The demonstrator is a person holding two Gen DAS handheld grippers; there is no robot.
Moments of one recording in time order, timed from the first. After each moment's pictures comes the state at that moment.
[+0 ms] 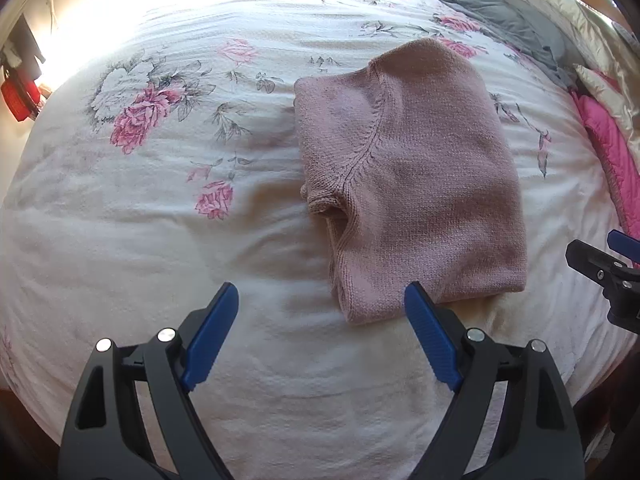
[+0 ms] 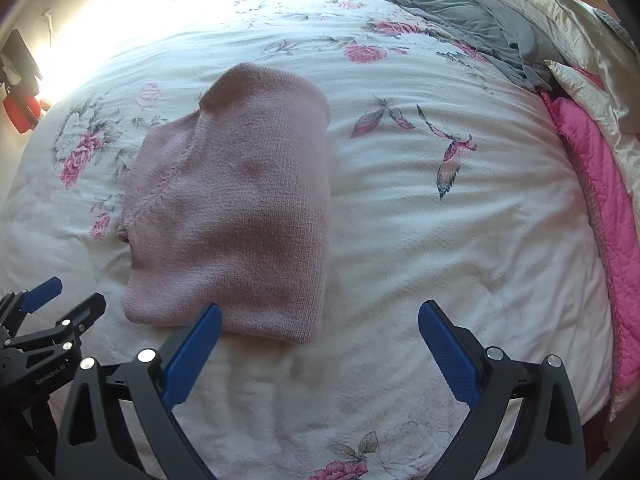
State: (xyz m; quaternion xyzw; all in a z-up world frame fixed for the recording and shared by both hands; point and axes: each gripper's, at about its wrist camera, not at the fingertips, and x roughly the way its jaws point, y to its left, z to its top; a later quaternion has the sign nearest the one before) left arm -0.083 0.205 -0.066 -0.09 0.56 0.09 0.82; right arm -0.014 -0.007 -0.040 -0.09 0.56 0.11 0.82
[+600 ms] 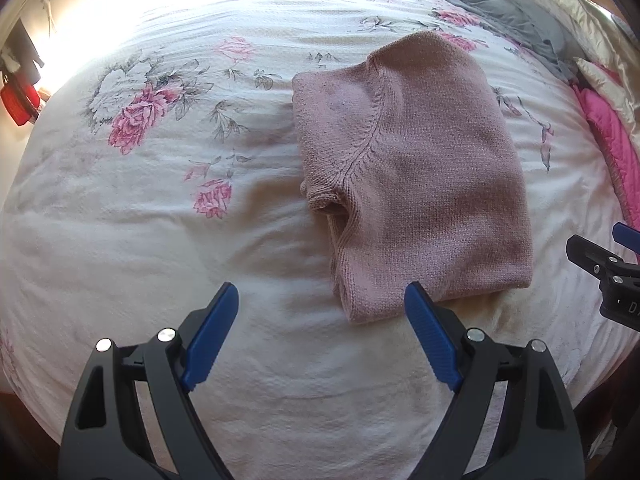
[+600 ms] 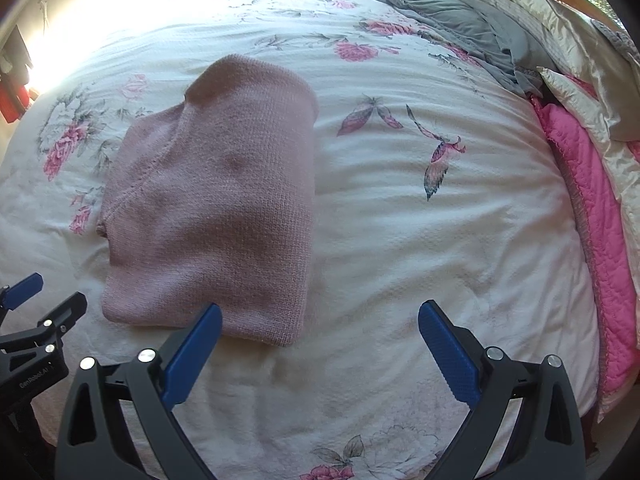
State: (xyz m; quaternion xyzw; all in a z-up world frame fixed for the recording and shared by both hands) left arm -0.081 0.204 -0.071 -0.08 0.56 0.09 0.82; right arm -0.009 -0.005 -0.047 -0.12 0.55 0.09 0.82
